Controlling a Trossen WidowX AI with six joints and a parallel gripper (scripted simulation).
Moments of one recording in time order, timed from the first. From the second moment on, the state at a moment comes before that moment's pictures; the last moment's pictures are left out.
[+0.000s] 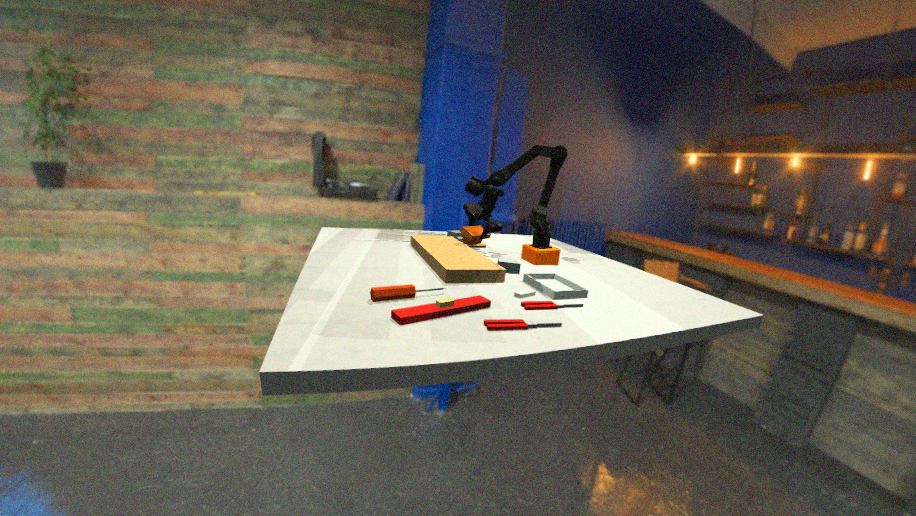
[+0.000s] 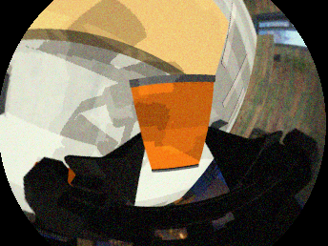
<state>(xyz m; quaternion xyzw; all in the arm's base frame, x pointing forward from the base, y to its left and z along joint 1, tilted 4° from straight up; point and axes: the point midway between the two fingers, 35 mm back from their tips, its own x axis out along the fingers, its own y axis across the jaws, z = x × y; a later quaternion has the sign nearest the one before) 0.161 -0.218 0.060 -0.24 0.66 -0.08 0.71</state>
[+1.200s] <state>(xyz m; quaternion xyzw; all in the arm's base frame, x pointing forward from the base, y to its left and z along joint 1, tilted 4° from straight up) 0.160 -0.213 0.057 -0.29 0.63 -0.15 0.70</state>
